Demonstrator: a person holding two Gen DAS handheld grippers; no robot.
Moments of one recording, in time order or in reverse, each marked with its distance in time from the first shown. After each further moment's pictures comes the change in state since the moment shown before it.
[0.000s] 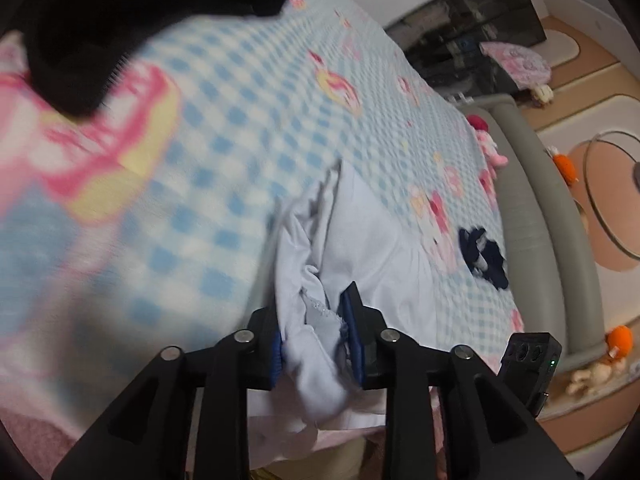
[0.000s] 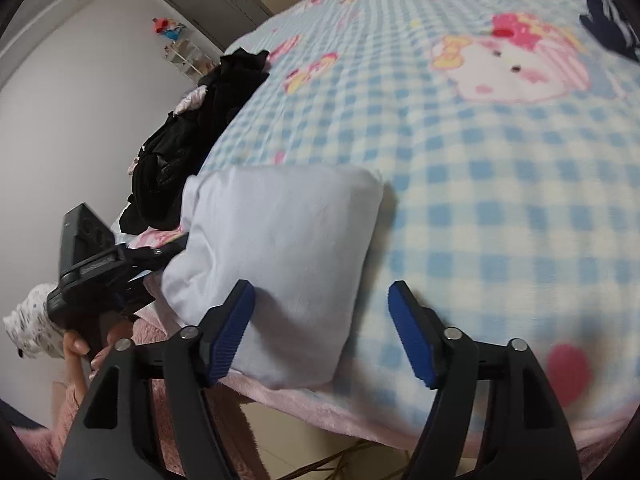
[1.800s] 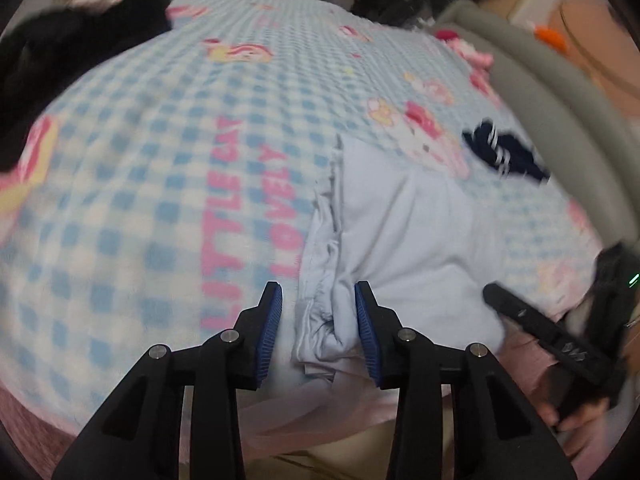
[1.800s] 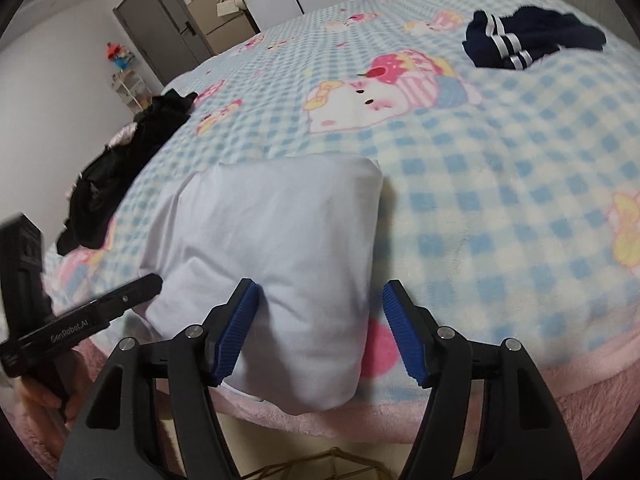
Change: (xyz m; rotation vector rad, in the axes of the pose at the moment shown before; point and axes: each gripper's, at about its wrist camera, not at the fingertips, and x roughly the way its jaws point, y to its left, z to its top) left arm 0.045 -0.101 -0.076 0.407 0.023 0.182; right arm -0.073 -0.059 -0.039 0.013 -0.203 -0.280
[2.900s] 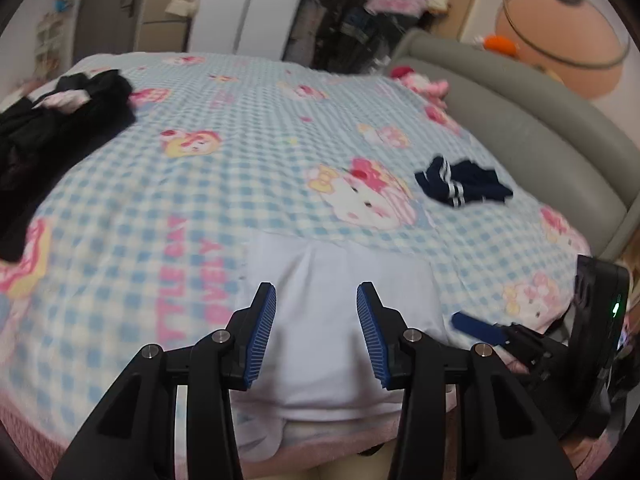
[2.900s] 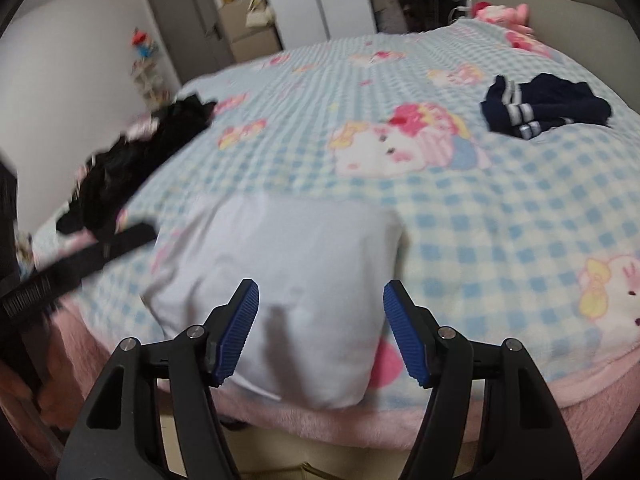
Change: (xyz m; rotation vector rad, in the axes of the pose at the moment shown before) left arm -0.003 -0.072 0.021 0.193 -0.131 0.010; right arm -0.016 0.037 -0.001 -0.193 -0.038 -0.077
